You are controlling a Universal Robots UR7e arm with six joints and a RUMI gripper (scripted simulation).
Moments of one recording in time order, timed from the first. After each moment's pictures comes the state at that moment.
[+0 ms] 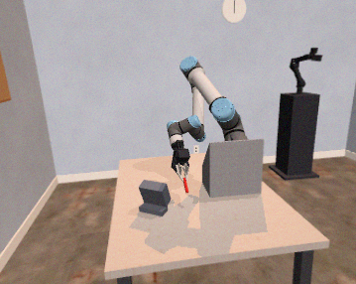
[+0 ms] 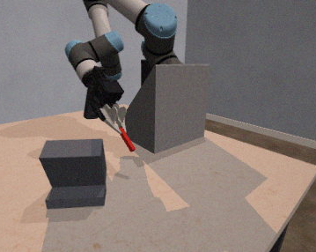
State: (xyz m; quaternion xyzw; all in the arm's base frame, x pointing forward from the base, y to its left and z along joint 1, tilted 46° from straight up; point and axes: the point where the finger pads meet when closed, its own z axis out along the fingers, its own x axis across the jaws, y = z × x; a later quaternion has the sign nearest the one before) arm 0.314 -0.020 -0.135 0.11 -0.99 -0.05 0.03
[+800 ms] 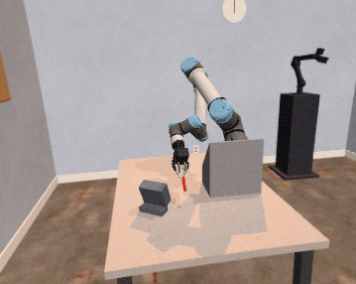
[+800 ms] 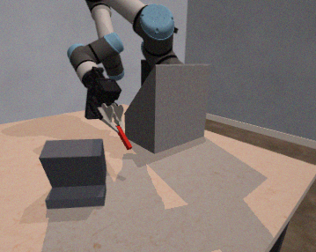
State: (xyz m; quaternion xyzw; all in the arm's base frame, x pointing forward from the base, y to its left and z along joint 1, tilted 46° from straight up) arm 0.319 -0.021 -0.128 0.07 -0.99 -0.08 0.00
